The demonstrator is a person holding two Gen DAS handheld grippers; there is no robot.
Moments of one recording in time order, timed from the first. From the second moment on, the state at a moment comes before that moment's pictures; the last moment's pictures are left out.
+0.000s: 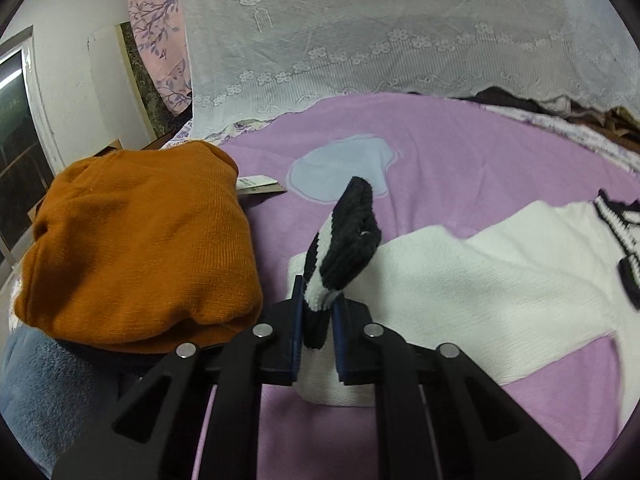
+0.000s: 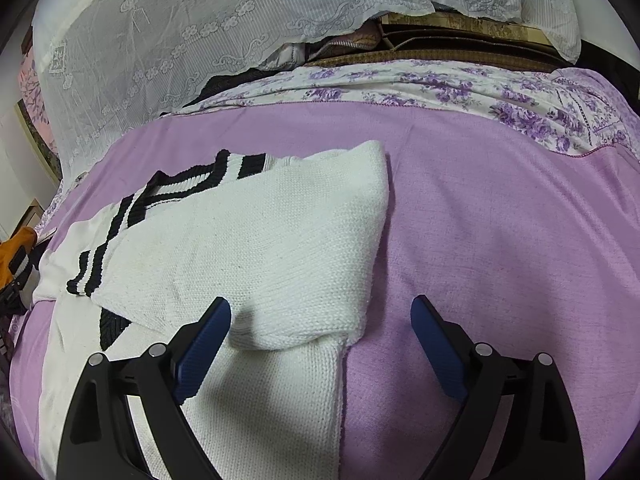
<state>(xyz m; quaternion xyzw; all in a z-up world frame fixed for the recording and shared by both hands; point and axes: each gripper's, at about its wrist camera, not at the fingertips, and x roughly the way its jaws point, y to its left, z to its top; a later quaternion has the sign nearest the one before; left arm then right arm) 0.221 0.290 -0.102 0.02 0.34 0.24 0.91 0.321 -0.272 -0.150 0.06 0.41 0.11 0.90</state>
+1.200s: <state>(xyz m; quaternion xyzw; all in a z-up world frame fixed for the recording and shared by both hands) 0.260 0.059 0.004 0.04 0.28 0.09 0.95 0.275 -0.288 -0.101 0.10 0.37 0.12 0.92</state>
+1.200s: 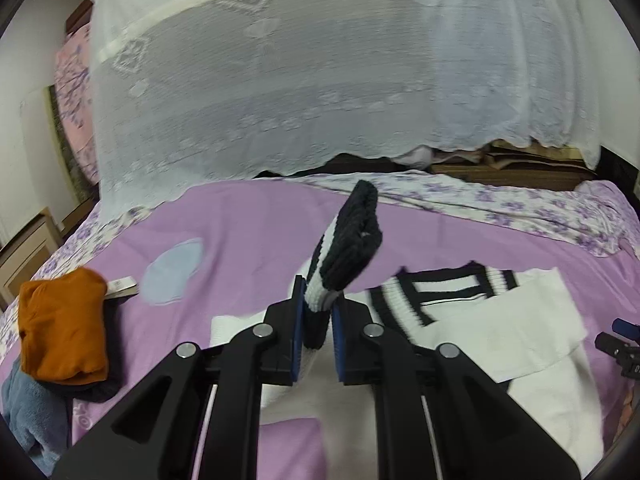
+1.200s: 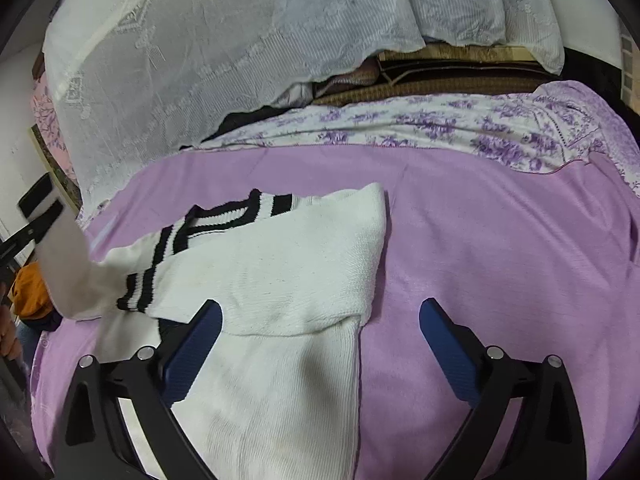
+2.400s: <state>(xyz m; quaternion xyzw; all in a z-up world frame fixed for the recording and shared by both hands) 0.324 -0.160 -0.009 0.06 0.30 -0.05 0.95 0.284 -0.362 -0.103 0.23 0.39 0.10 0.88</state>
